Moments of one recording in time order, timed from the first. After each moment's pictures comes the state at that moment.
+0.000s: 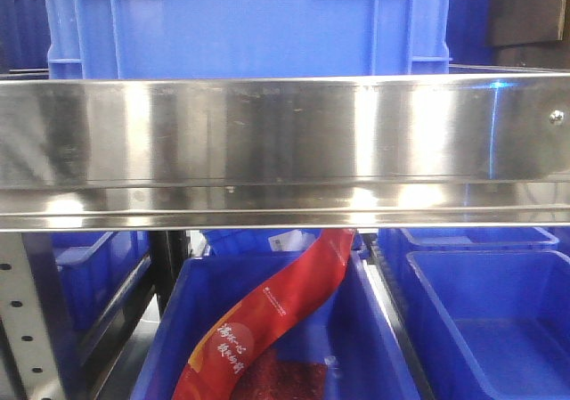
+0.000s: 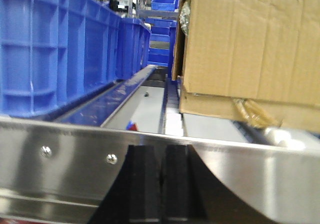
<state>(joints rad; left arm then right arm) -0.34 0.37 -0.59 -0.22 0.29 0.14 0.09 0.00 0.00 0.15 0.04 -0.23</state>
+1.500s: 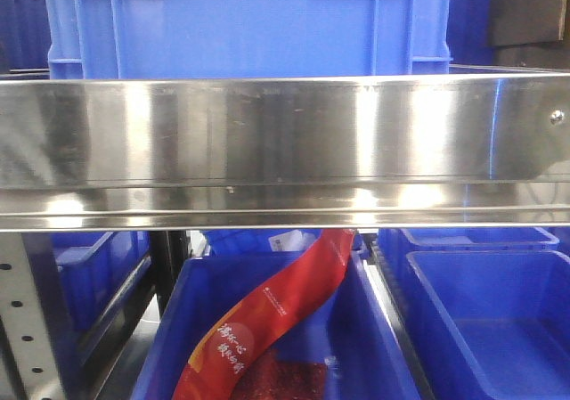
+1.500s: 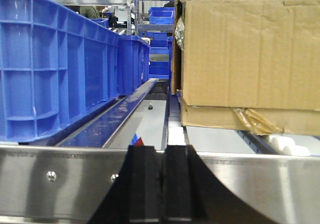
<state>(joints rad) -0.34 0.37 -0.59 -0.22 0.29 0.14 0.09 0.00 0.00 0.10 0.00 -0.04</state>
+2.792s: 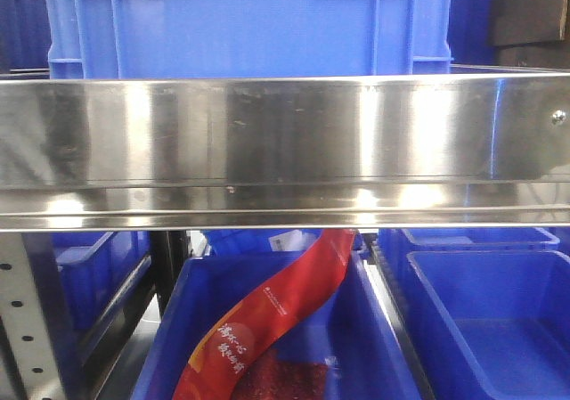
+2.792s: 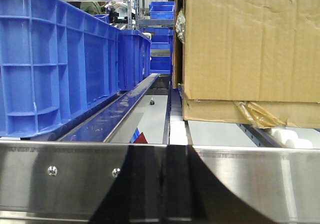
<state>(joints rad) -0.34 0.37 -0.59 -0.22 0.29 0.14 0.09 0.00 0.00 0.06 0.02 -0.01</state>
